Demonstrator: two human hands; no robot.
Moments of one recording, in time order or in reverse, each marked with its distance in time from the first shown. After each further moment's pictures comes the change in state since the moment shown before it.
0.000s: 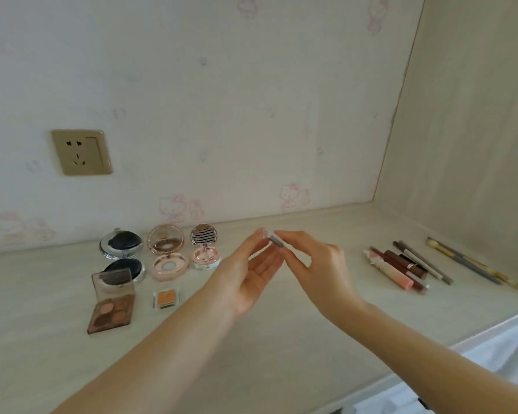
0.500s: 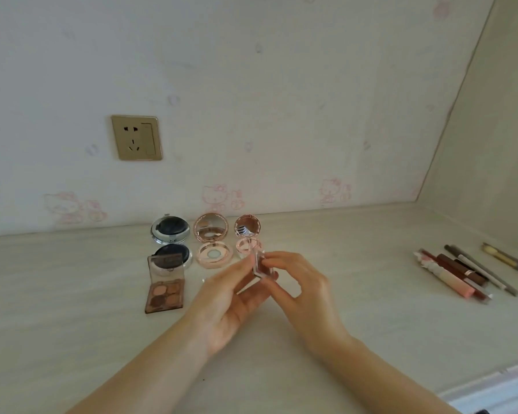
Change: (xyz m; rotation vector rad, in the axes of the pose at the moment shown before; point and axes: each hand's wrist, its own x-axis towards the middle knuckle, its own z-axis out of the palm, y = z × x) left_hand -0.038 0.036 -0.094 0.071 0.014 0.062; right_hand -0.026 -0.025 0.096 0.203 0.008 -0.142
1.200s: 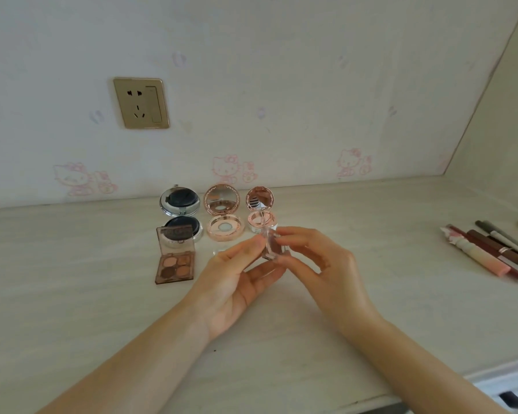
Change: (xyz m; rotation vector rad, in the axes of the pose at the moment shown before) left_hand -0.011 -0.002 -0.005 0.115 -0.040 0.043; right_hand -0.003 -0.002 -0.006 0.287 -0.099 0.201
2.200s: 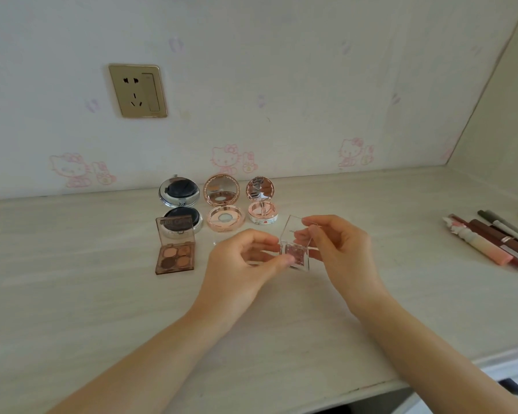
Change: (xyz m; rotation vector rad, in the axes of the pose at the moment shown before) left_hand -0.008 -0.013 -0.001 0.860 0.158 0.417; right_hand 0.007 0.003 -0.010 0.109 0.212 0.339
